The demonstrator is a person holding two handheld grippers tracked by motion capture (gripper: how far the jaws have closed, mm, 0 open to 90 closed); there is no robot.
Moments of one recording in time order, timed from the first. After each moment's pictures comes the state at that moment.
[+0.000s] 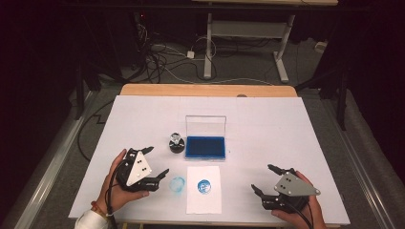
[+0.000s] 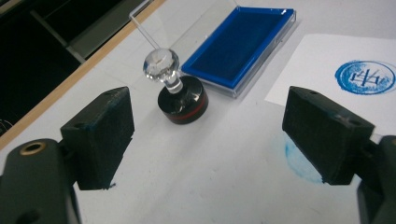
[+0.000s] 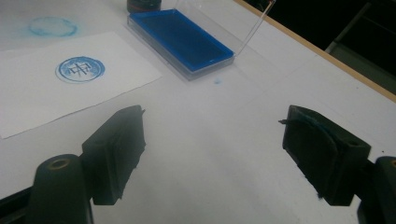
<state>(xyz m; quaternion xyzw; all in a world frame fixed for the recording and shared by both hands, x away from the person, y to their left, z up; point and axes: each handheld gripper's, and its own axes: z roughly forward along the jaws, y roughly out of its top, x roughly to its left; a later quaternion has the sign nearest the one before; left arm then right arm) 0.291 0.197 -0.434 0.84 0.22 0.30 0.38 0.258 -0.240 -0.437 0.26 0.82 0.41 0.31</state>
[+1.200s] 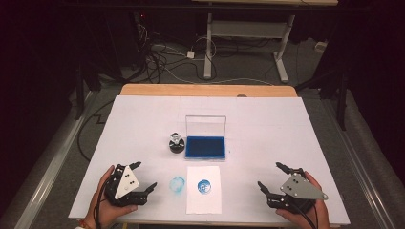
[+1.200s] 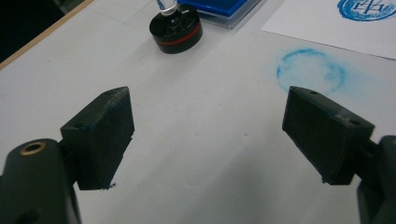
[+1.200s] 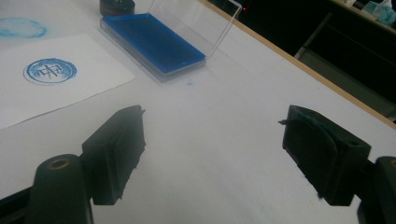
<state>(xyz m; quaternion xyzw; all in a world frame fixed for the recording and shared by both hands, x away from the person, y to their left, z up) 0.268 0.225 -0.467 0.85 0.27 0.28 0.36 0.253 -0.249 -0.432 0.27 0.80 0.40 0.35</state>
